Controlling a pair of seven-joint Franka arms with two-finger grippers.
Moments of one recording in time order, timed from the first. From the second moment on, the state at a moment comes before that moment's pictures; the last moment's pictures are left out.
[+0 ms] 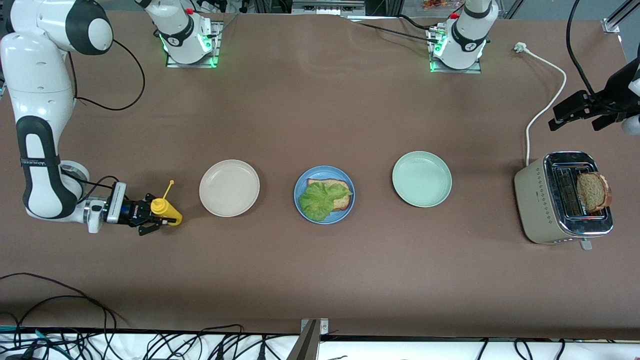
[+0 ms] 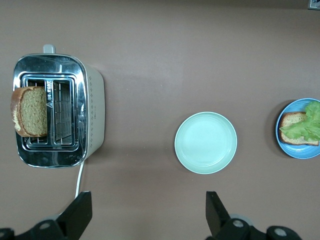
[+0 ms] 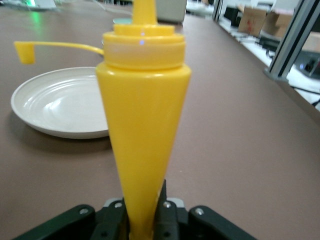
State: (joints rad) left arm 0.08 0.02 -0.07 -1.53 -0.06 1.56 -0.05; right arm -0.23 0.98 -0.03 -1.39 1.08 1.75 -2.54
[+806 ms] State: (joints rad) left arm 0.08 0.02 -0.07 -1.53 -0.06 1.56 -0.05; right arm -0.06 0.82 -0.03 -1.39 0.79 1.93 -1.98
